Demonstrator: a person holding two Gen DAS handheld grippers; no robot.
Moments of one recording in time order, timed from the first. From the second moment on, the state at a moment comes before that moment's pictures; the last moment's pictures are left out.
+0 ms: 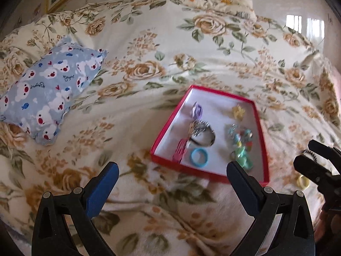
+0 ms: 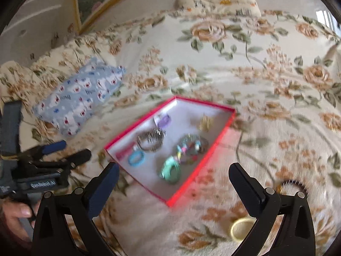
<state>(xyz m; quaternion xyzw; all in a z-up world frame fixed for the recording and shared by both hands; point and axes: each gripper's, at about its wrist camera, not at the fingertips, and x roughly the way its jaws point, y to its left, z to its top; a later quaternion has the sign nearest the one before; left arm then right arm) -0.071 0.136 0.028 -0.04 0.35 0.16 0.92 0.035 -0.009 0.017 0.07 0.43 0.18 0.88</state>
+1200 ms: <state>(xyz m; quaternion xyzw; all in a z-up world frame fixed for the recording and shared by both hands) -0.086 0.118 0.018 0.02 0.36 0.20 0.91 0.017 0.002 0.002 0.04 0.43 0.17 0.89</state>
